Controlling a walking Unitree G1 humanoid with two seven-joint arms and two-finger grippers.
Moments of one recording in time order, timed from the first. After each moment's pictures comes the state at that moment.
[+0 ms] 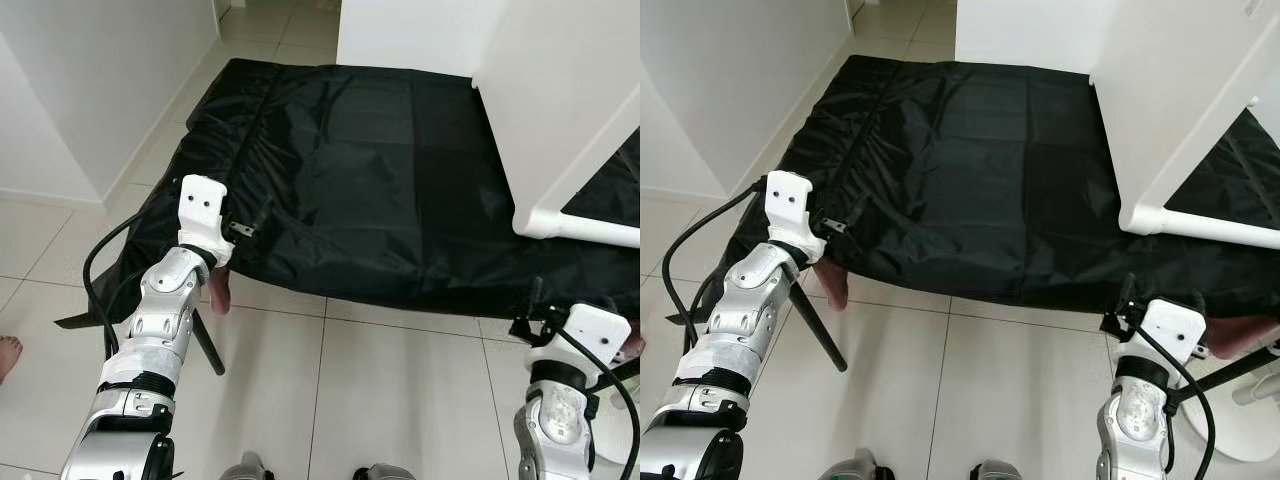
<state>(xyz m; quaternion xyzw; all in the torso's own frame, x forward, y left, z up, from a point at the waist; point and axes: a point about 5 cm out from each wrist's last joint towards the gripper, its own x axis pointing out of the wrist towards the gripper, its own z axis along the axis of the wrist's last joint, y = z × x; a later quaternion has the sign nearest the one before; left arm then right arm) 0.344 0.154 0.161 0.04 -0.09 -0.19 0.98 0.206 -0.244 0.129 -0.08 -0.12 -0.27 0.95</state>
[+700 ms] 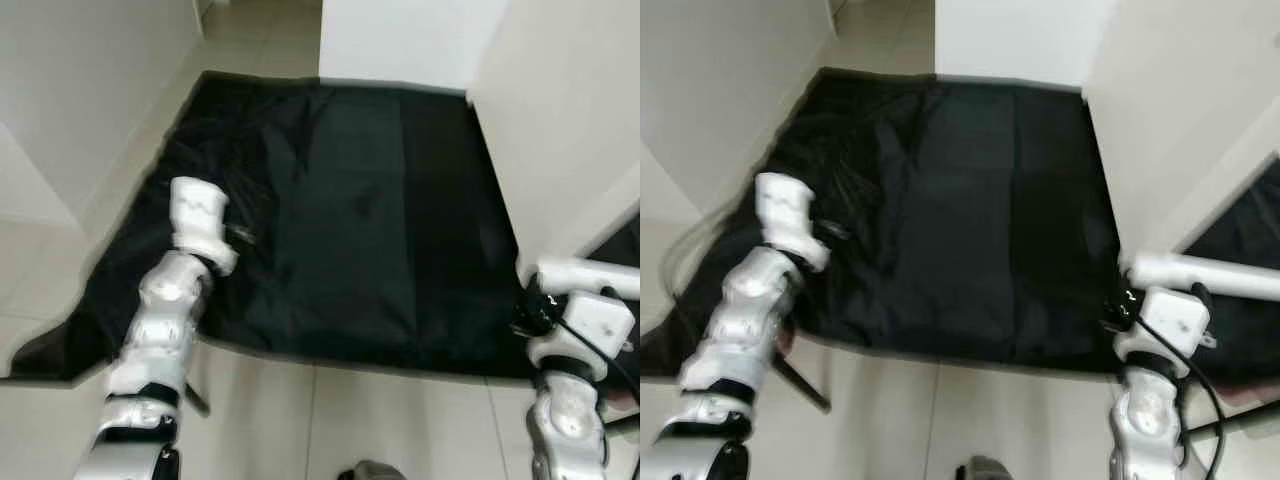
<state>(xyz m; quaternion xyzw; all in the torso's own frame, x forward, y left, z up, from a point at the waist) 0.341 0.147 0.163 0.03 -0.09 -0.20 0.97 0.212 -0.247 0.134 -0.10 -0.12 -0.25 0.96</state>
